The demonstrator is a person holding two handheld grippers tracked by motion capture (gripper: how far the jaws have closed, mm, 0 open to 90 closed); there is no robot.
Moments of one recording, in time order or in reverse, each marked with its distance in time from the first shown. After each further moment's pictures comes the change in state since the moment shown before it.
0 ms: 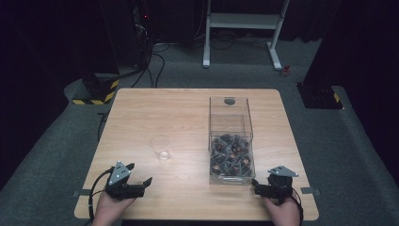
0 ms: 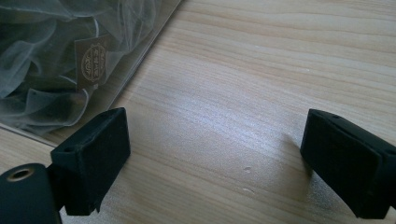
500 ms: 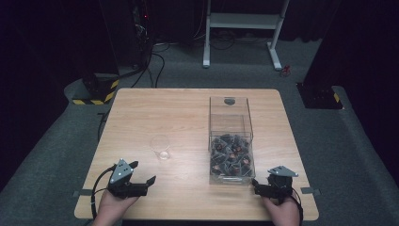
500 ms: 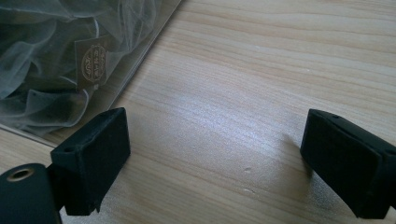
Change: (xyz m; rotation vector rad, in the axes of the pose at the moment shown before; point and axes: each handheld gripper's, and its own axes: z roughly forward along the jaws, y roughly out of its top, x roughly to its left) left arm -0.010 0.018 -0.001 -0.029 -0.050 -0.021; right arm 0.000 0.000 0.000 0.000 -0.001 0.000
